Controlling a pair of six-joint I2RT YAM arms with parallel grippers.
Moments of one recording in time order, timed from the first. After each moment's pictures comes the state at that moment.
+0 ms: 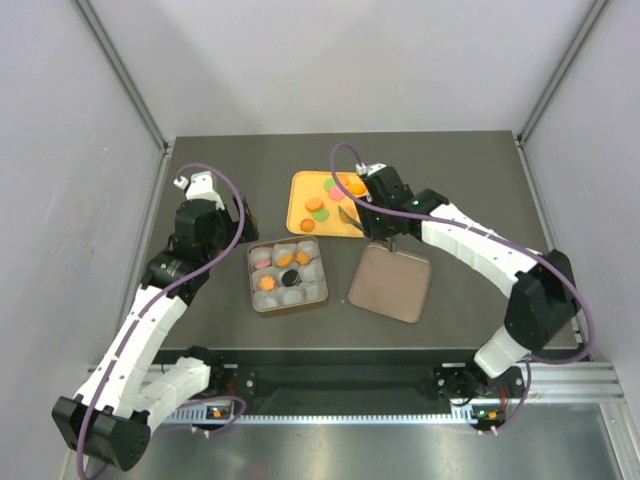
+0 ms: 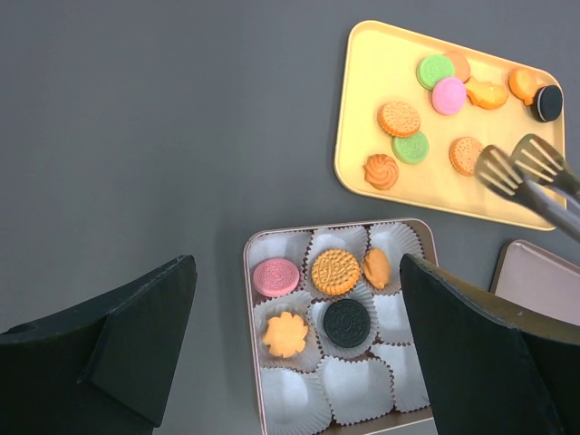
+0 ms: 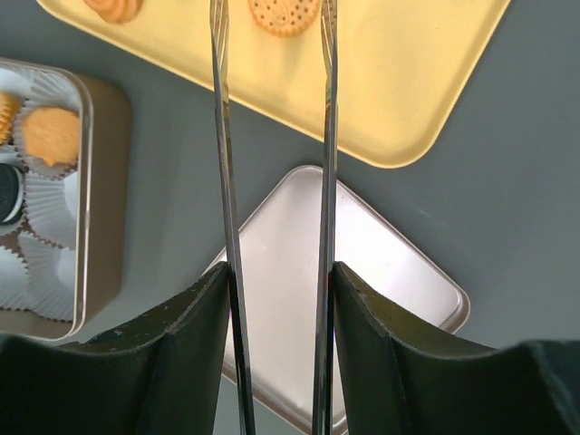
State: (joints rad) left arm -0.31 0.91 0.93 -0.49 -0.22 -0.39; right arm 0.67 1.57 1.33 -0.66 0.18 0.26
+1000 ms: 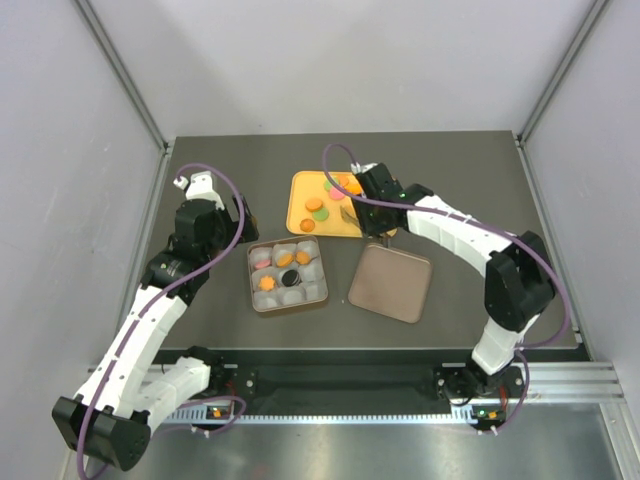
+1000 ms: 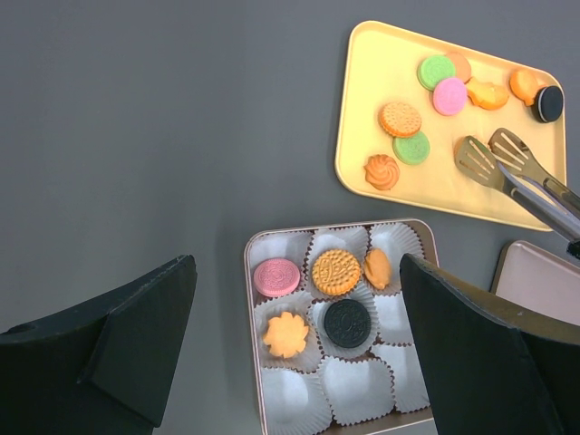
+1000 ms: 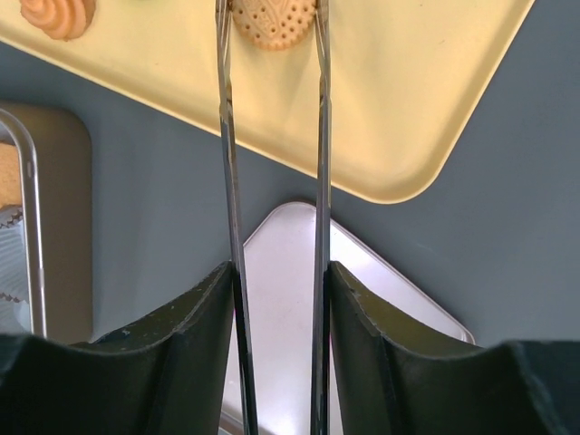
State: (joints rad) left arm -0.31 0.91 0.93 -0.49 -0.22 -0.39; right arm 0.64 1.73 1.38 -0.62 0.17 0.24
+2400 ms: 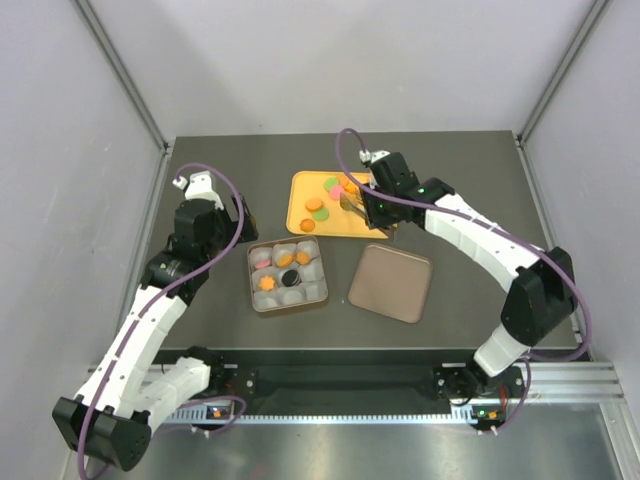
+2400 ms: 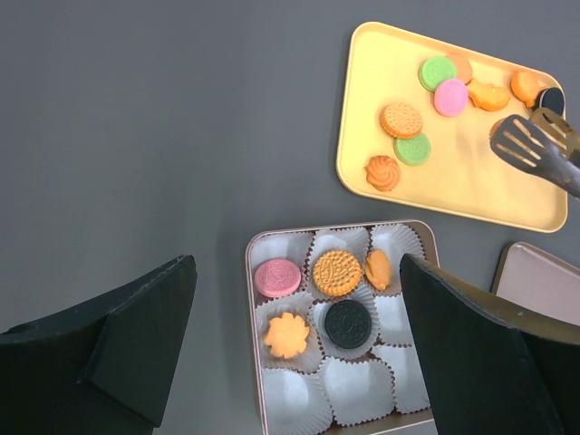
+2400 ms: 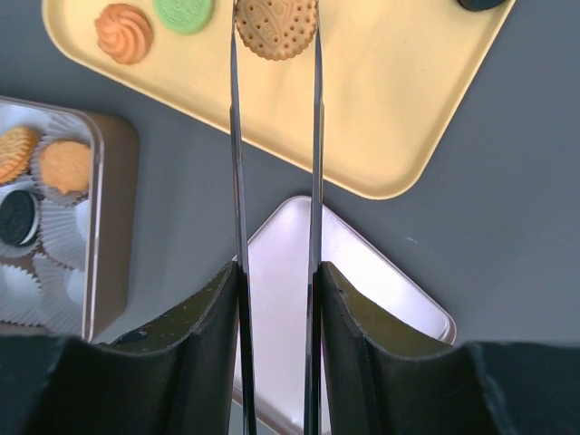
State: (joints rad) left arm -0.30 0.91 0.93 -0.49 -0.21 -0.39; right arm 0.62 1.63 1.42 -0.67 0.13 0.22
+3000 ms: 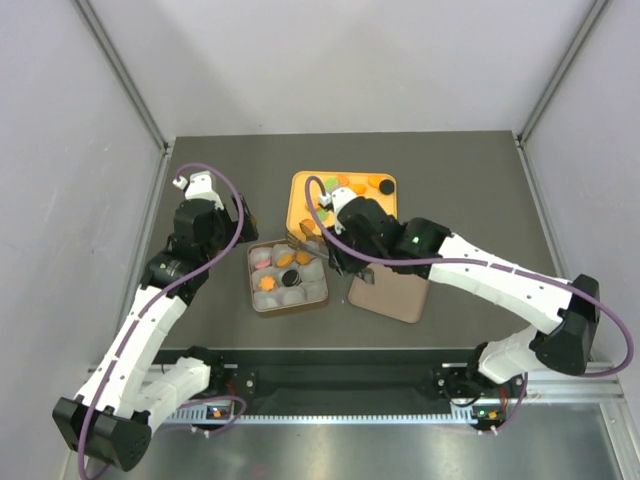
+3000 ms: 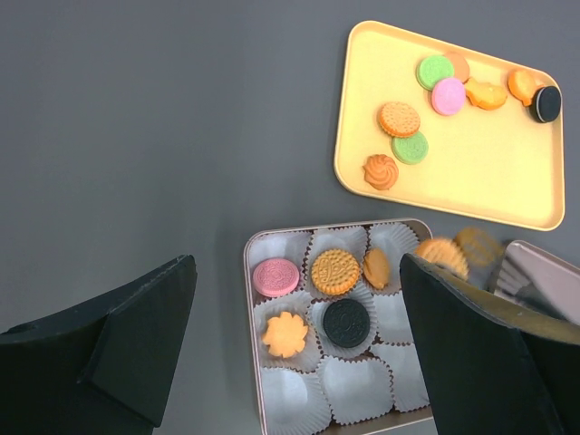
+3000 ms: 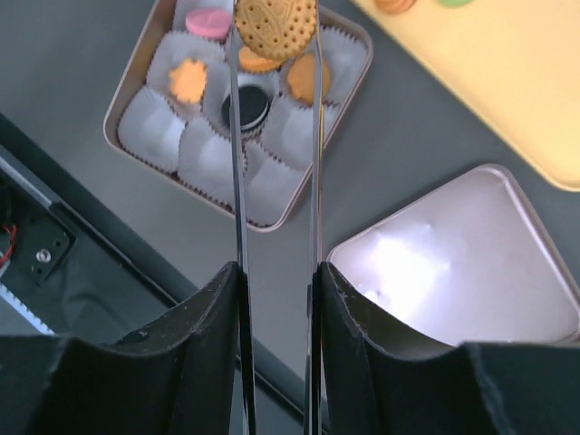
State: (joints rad) left arm -0.30 0.91 0.93 -0.49 -0.21 -0.39; right arm 1.00 1.42 1.39 -0.71 0.14 0.30
